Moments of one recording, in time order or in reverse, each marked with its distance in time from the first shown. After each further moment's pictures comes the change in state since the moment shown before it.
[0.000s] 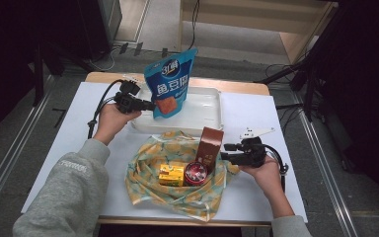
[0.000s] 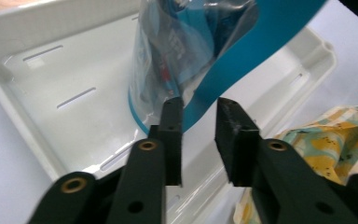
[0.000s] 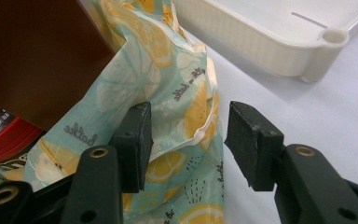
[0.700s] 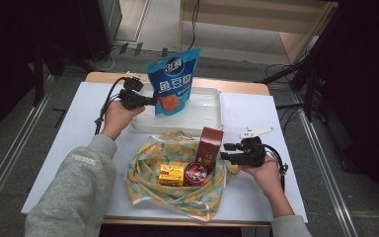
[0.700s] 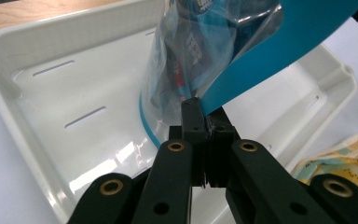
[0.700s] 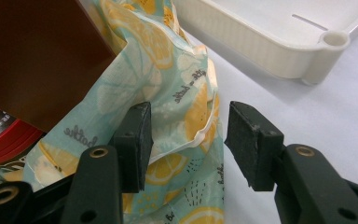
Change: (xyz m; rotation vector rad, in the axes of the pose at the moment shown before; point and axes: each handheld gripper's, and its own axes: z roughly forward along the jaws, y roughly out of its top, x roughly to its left) left arm 0.007 0.011 0.014 -0.039 0.024 -0.036; right arm 0.001 0.001 0.000 0.002 -0.001 0.003
